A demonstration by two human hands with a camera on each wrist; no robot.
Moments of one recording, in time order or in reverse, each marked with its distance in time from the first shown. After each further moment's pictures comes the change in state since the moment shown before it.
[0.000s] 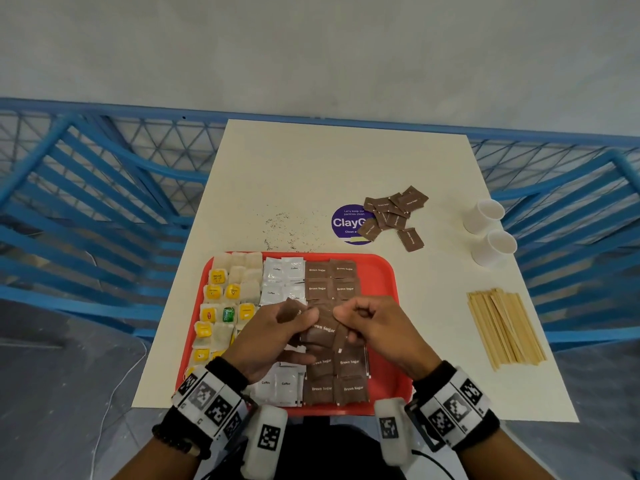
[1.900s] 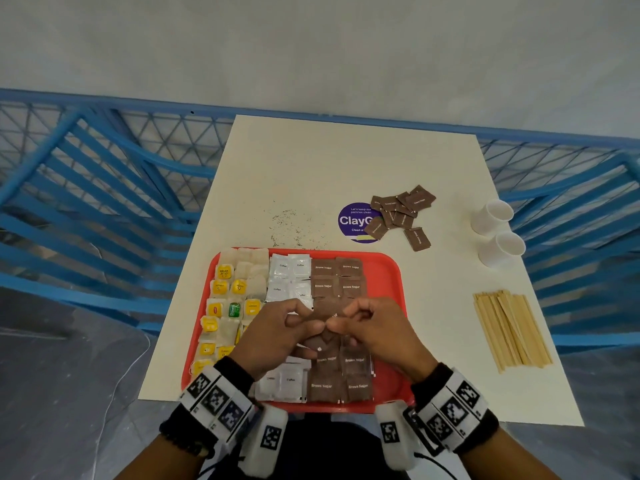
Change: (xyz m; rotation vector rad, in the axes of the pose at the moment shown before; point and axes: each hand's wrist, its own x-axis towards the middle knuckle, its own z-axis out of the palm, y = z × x) left_hand 0.000 -0.008 -0.007 0.158 0.003 0.103; right_hand -0.002 -0.007 0.015 -0.057 0.060 0.034
